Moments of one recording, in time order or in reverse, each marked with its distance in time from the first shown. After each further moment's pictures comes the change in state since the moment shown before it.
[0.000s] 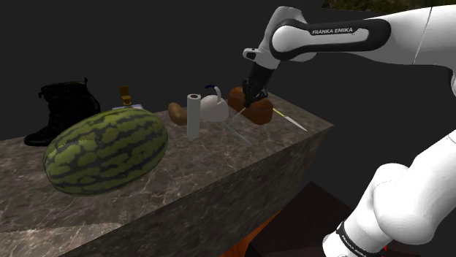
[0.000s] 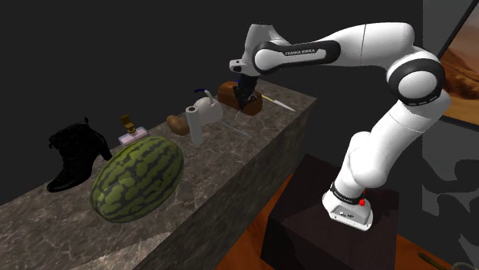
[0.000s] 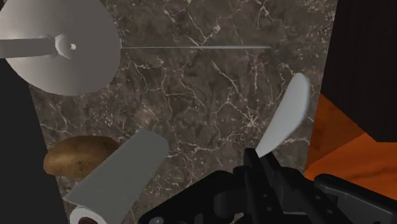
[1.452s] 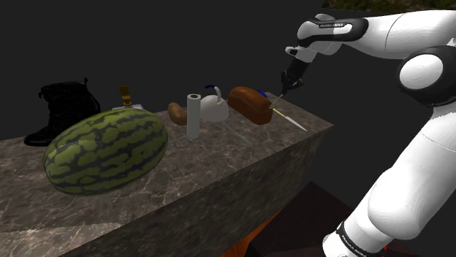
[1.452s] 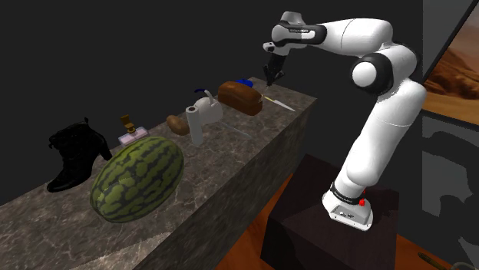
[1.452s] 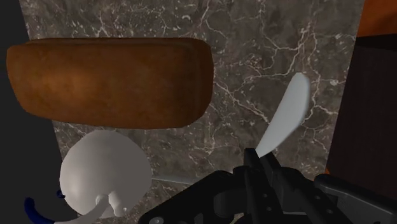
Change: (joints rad) arm -0.218 0.223 -0.336 0.276 0.108 -0.147 -0.569
